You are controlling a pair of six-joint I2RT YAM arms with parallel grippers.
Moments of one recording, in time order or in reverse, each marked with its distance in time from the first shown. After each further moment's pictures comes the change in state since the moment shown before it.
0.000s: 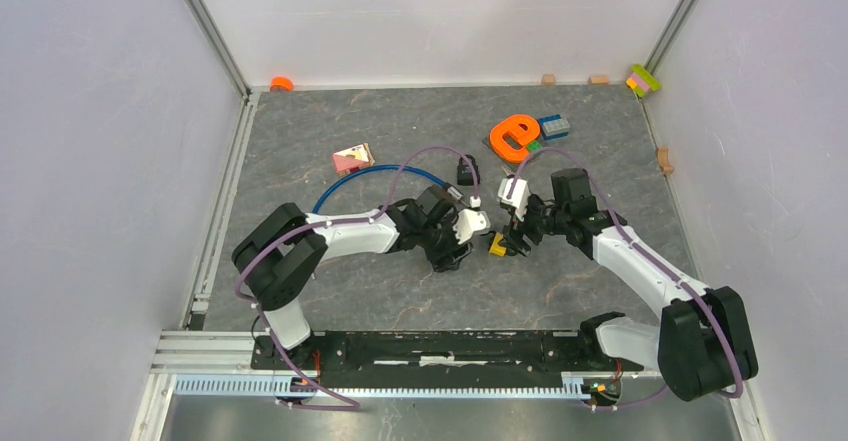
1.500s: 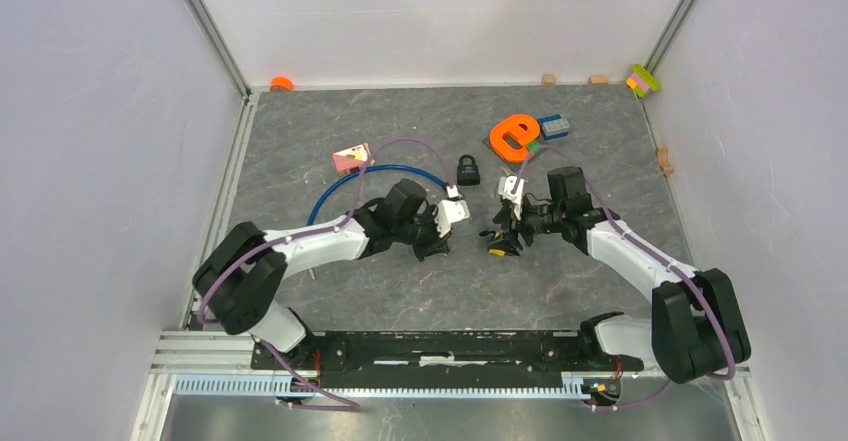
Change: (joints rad) left arm 0.060 -0.179 -0.133 0.105 0.102 0.002; right arm -0.006 0.070 -0.006 0.069 -0.212 0.059
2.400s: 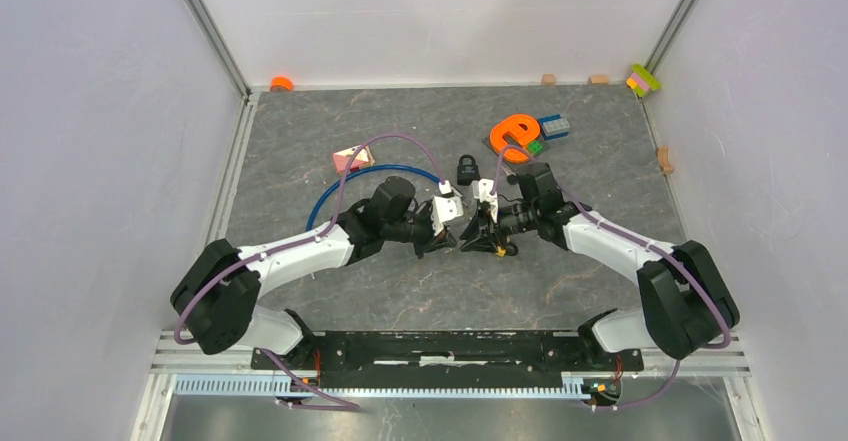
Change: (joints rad) left arm 0.013 -0.164 -0.051 0.096 0.100 0.001; right arm 0.176 0.133 0.068 0.146 -0.173 0.108
